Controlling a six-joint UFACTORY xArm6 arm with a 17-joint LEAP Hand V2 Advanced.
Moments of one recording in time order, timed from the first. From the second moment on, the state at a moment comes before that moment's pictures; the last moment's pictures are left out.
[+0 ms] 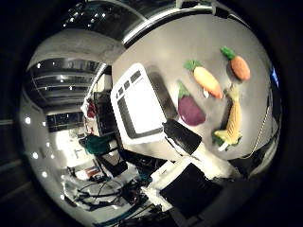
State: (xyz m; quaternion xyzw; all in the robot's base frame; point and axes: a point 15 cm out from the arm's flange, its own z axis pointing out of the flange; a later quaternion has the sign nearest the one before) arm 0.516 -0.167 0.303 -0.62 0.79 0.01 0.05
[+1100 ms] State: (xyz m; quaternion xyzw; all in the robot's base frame) arm 0.572 -0.325 0.125 -0.54 0.84 -0.03 0.06
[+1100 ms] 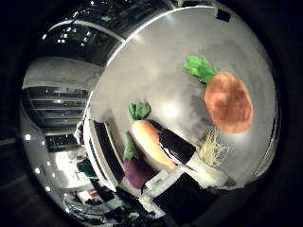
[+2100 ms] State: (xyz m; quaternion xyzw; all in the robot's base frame) arm 0.534 -0.305 0.085 -0.57 0.82 0.05 0.01
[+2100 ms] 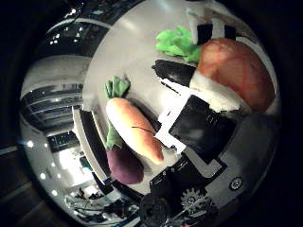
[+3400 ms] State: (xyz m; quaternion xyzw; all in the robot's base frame) arm 0.455 0.209 0.362 -0.79 0.59 0.04 0.16
